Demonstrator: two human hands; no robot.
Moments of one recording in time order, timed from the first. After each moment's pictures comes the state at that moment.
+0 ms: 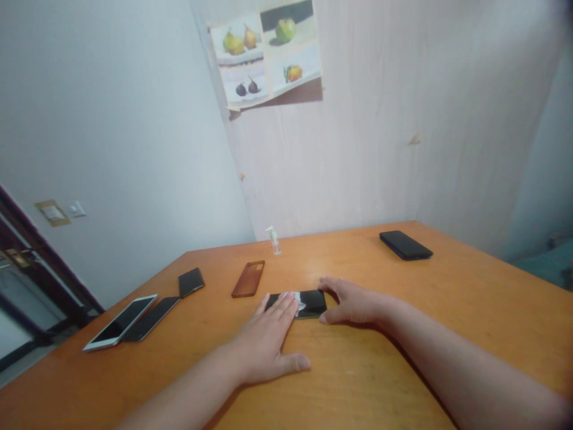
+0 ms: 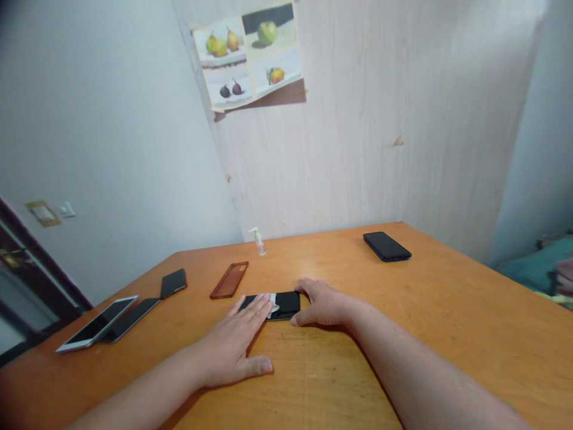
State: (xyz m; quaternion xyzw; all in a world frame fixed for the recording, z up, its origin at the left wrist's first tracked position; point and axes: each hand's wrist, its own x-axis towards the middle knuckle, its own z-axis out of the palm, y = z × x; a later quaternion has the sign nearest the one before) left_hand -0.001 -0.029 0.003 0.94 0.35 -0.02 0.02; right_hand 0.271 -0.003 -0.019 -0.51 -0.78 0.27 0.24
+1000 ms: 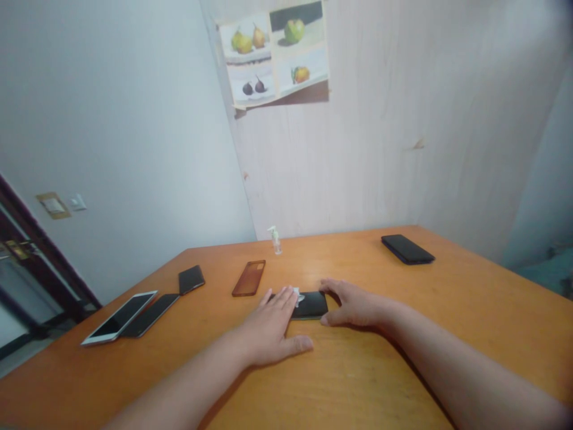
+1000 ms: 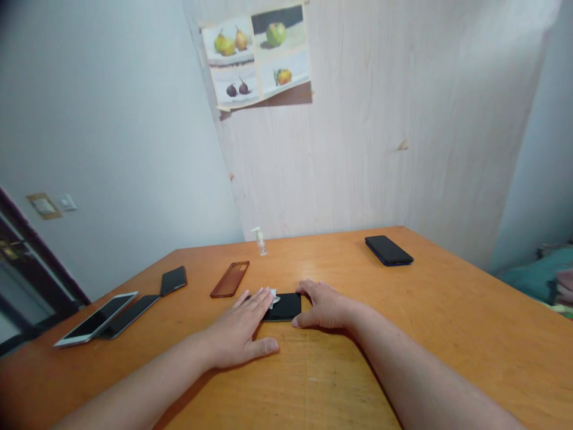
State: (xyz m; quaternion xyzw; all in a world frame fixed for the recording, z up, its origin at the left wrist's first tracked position) left_hand 0.008 -0.011 0.000 0.93 0.37 0.01 0.04; right_hand 0.273 0.000 -0.025 -0.51 -0.78 0.27 0.26
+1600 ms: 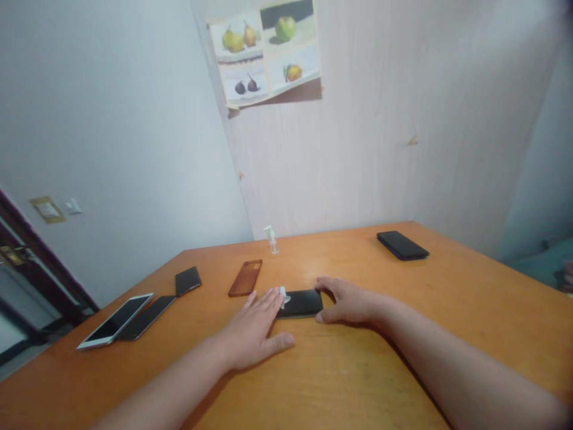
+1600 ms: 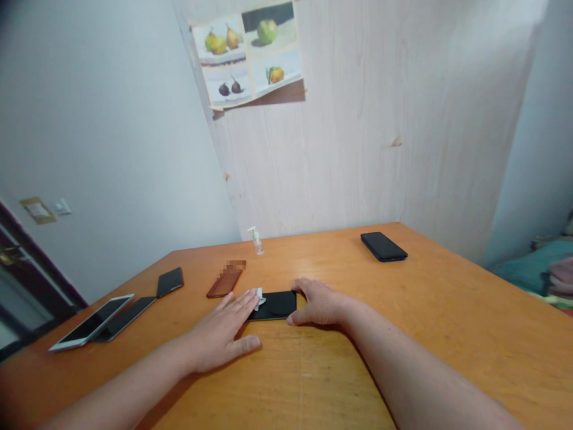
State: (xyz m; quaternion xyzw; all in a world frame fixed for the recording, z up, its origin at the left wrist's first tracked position) left_hand -0.017 -0.014 0.003 0.92 0.39 0.00 0.02; right_hand 0.270 -0.005 -0.015 -0.50 -0.78 0.28 0.26
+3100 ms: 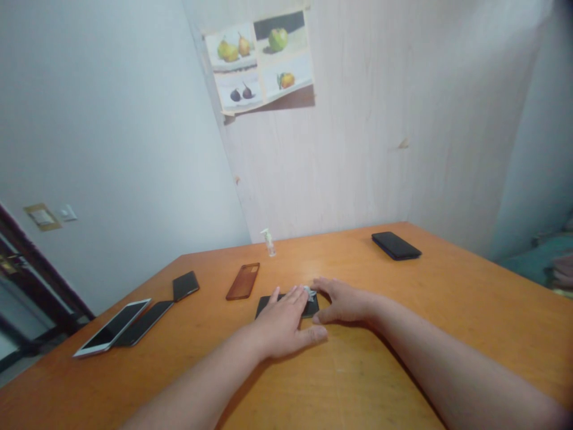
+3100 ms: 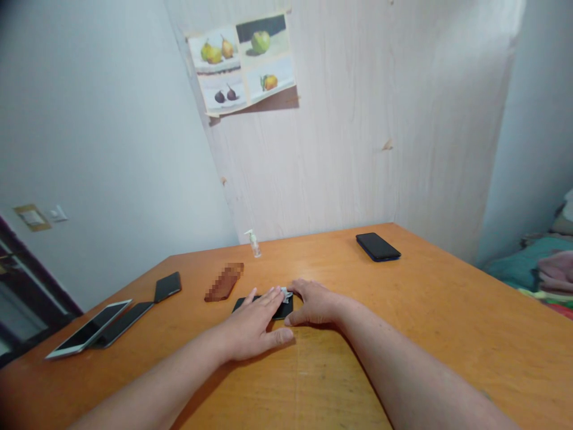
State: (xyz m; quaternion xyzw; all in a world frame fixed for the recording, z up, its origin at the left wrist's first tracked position) left_hand 0.050 -0.012 0.005 0.93 0.35 0.01 0.05; right_hand 0.270 0.002 -0.022 -0.49 -0.80 0.25 0.23
